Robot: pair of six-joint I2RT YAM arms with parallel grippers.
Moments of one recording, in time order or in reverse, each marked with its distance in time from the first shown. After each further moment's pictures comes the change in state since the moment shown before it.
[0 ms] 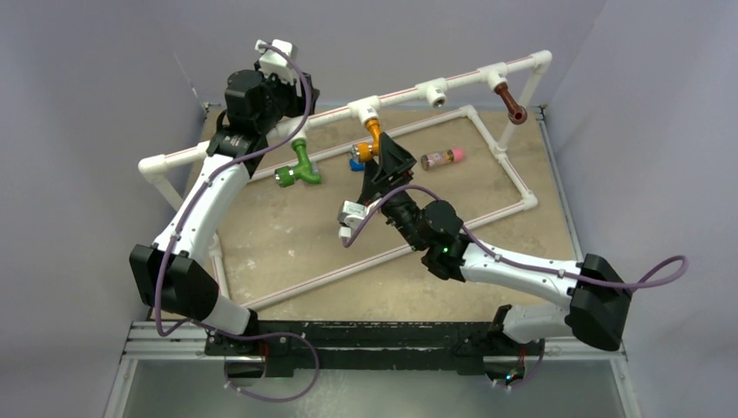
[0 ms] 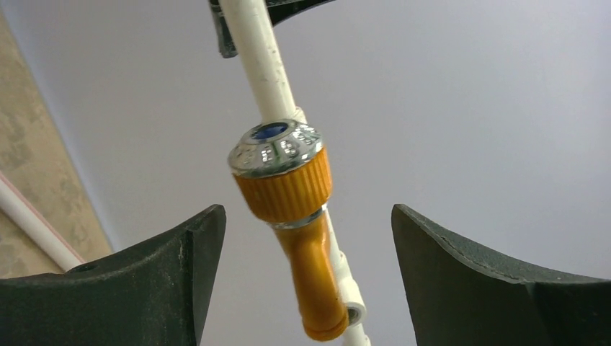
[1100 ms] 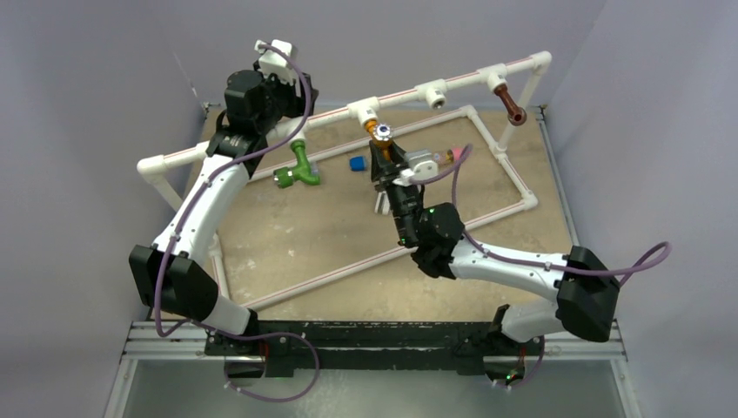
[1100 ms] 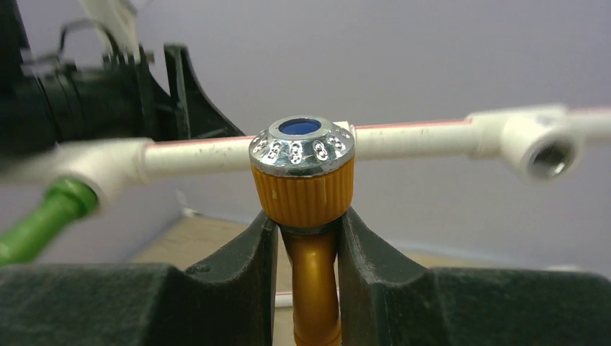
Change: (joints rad) left arm 0.000 -0.002 -0.001 -0.005 -0.011 0.007; right arm 0.042 0.097 0.059 0.300 0.298 1.026
